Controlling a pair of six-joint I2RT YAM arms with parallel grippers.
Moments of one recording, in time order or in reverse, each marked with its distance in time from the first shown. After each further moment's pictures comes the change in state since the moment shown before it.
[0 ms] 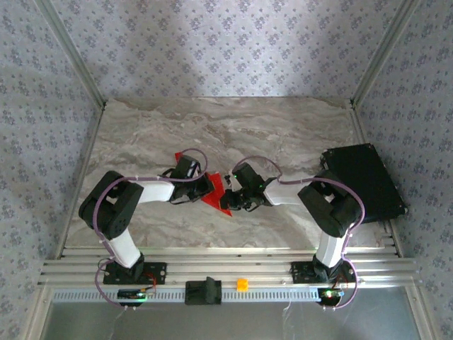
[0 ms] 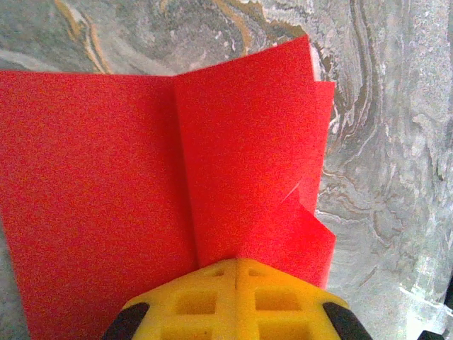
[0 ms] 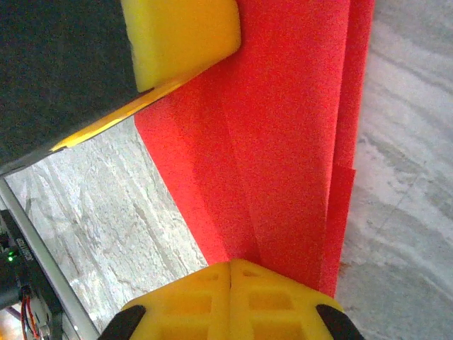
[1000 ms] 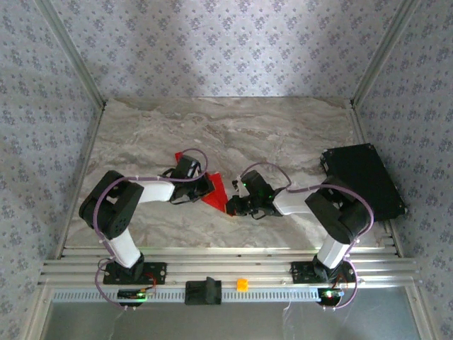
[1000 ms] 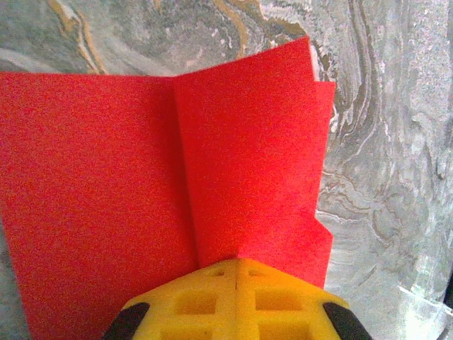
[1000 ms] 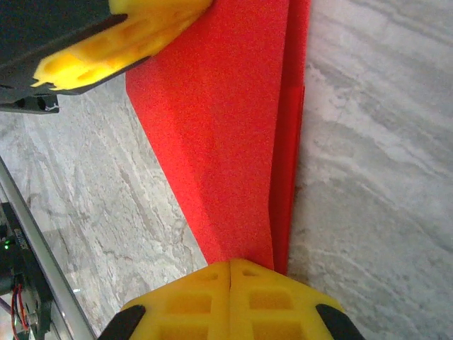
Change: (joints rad) left arm -0.001 0.003 0.002 0.000 0.001 0.000; right arm -0.002 -0.093 -0.190 0.174 0.023 0.015
